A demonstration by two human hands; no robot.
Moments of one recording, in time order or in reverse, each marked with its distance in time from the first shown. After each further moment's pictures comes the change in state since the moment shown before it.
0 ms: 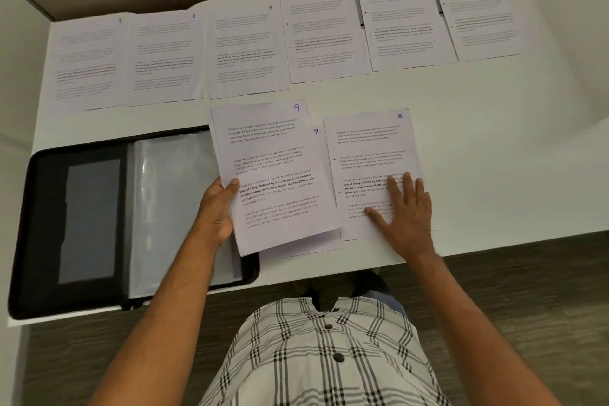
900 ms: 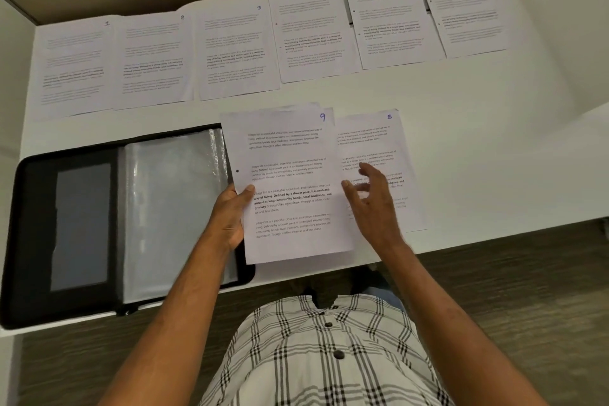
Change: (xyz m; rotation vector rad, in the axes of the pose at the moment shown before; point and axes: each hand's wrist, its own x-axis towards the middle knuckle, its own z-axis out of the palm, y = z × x) left_hand -0.011 -0.018 0.021 -0.013 -0.104 -0.082; right_hand -0.001 -0.091 -0.036 0.726 0.057 0.091
